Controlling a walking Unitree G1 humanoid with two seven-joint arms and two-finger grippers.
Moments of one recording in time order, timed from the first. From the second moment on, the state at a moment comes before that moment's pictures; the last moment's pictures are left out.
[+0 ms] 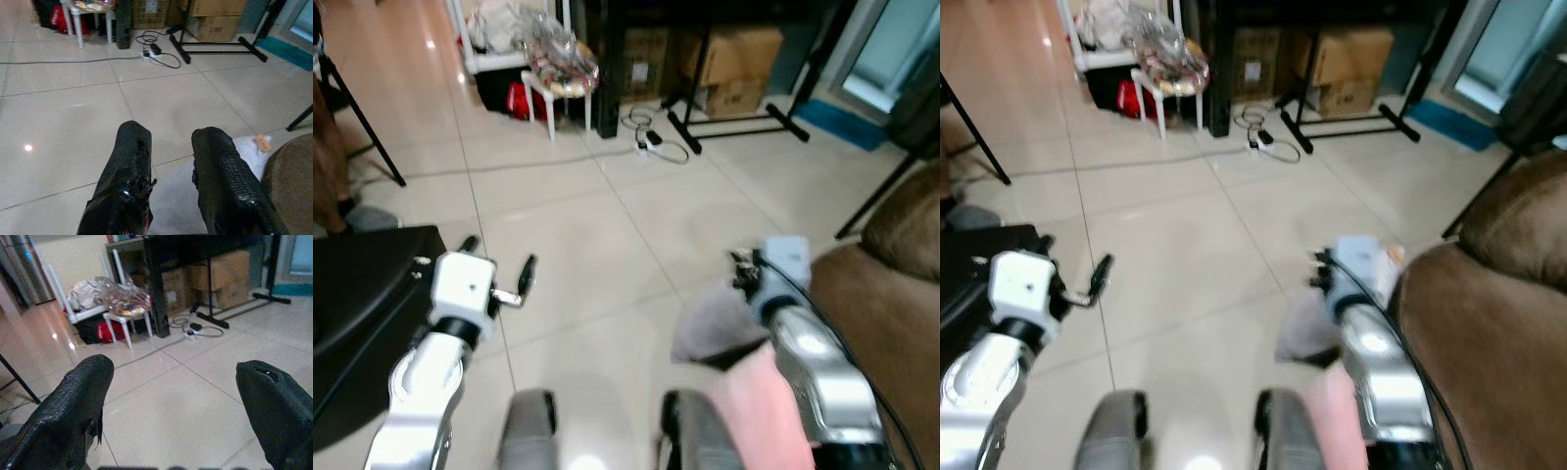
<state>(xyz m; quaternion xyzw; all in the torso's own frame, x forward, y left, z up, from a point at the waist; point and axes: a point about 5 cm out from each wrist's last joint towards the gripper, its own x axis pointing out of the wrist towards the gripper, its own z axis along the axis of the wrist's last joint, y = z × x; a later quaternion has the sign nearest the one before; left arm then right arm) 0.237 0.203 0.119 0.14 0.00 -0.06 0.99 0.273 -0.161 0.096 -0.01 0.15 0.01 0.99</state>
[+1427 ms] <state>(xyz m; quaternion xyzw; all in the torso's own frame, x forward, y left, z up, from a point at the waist) 0.228 0.187 0.102 0.18 0.07 -0.21 0.96 0.290 -0.218 0.027 -0.11 0.32 -0.06 0.94</state>
